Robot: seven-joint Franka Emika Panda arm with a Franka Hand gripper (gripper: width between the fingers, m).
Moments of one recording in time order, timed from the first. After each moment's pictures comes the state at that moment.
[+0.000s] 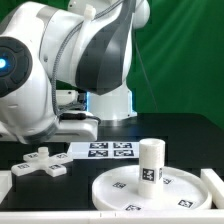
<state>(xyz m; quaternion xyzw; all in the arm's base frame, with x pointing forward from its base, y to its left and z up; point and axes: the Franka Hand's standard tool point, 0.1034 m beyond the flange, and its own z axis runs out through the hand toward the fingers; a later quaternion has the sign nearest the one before) 0.444 -0.155 0.053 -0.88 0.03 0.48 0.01</state>
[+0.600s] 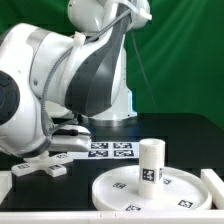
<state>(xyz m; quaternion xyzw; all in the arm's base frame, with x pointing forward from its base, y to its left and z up) 0.436 -0.161 0.040 -0.87 0.05 0.50 0.01</state>
